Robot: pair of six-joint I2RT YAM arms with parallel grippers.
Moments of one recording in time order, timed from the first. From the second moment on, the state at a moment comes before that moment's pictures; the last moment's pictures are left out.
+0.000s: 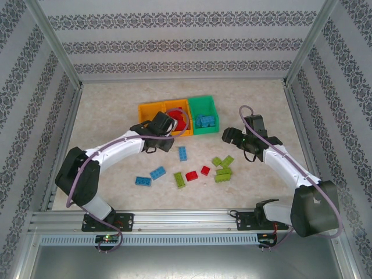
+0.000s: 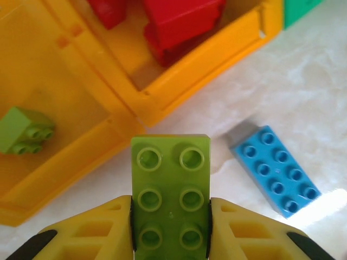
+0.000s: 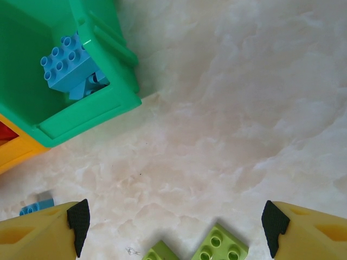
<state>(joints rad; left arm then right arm) -0.58 1.61 1.11 -0.55 -0.12 -0.13 0.21 1.24 0.75 -0.41 -0.12 0.58</state>
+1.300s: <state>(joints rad) -0.33 1.91 1.38 -0.51 -0.08 -0.30 0.66 1.62 1.04 -0.45 0.01 0.56</state>
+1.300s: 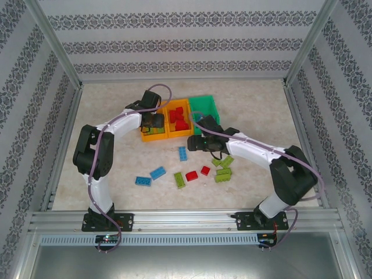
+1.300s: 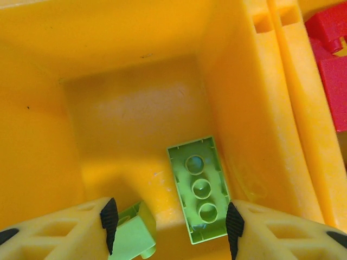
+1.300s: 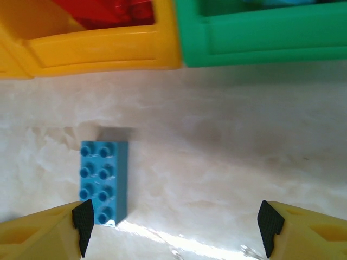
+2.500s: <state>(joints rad) -0.33 1.47 0.94 -0.41 -0.12 -0.38 0.80 1.99 1.33 -0.63 0.06 0.53</state>
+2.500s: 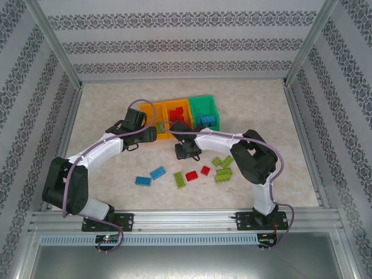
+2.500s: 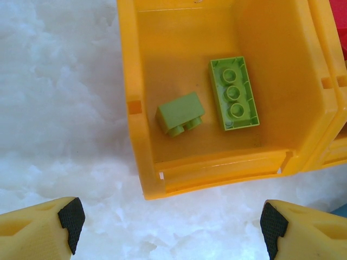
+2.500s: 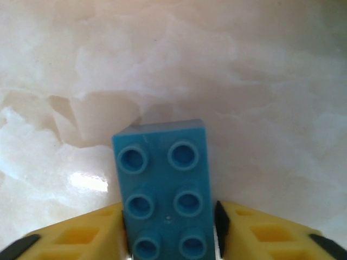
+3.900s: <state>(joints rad) -0.48 1.36 0.77 -0.45 0.03 -0.27 0.38 2.09 1.72 -0.65 -0.04 0.47</state>
